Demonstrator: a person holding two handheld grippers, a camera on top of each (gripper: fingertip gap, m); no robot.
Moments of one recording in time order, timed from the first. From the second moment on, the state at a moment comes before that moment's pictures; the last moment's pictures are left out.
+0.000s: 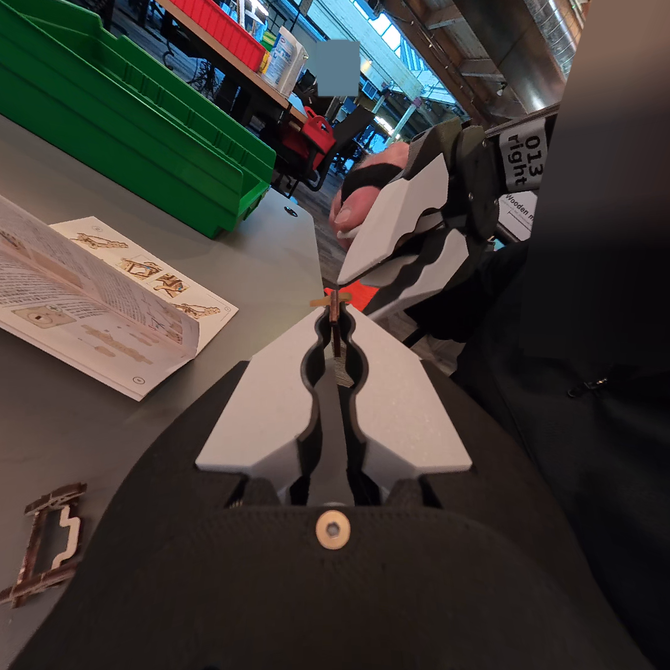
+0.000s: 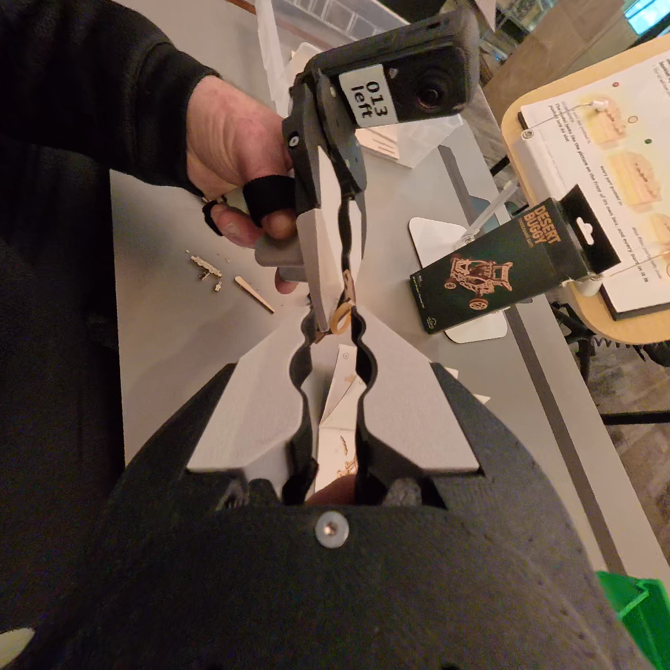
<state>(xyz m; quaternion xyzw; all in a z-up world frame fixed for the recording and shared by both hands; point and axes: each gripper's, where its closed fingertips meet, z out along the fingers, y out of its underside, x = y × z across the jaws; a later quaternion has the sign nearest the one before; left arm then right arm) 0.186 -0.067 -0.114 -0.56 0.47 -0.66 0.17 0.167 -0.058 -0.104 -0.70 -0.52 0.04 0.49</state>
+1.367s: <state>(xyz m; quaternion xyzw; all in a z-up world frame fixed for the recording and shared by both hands) 0.195 -0.062 -0.102 -0.56 0.52 -0.58 0.27 0.178 -0.054 -0.088 -0.76 -0.35 0.16 0.52</state>
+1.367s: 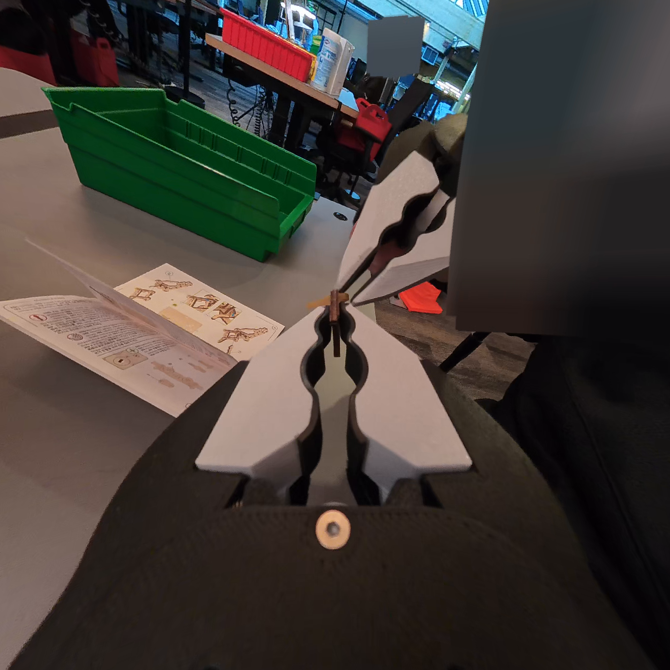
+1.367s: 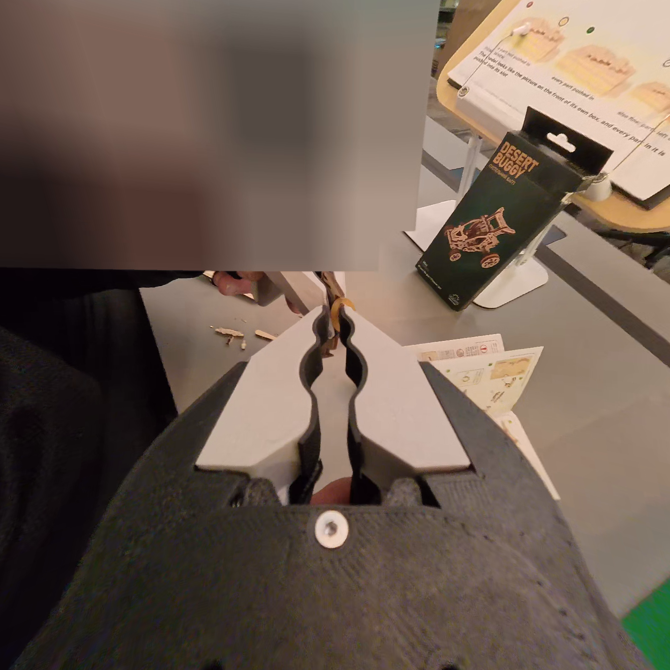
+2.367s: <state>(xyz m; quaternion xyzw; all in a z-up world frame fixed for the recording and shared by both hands) 0.186 -0.078 -0.079 -0.56 0.58 -0.46 0.37 0.170 -0.074 -0.063 -0.78 -0.43 -0.07 0.45</state>
